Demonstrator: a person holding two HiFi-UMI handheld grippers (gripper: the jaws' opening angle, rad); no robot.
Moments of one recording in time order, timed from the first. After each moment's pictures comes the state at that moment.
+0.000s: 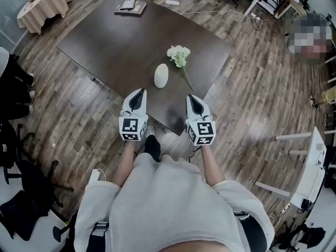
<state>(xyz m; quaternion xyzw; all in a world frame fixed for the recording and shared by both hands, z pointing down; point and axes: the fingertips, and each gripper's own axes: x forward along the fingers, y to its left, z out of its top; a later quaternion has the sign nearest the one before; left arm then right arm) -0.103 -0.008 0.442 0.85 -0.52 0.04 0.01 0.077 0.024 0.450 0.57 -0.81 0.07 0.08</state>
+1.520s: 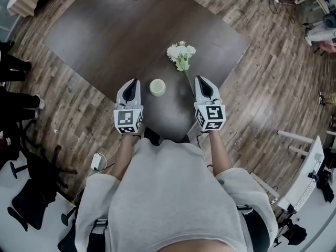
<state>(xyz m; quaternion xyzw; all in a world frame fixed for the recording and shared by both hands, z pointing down) -0.097 -0.159 0.500 0.82 -0.56 0.10 0.08 0.134 -0.162 0.490 0.55 -0.82 0.11 0.12</state>
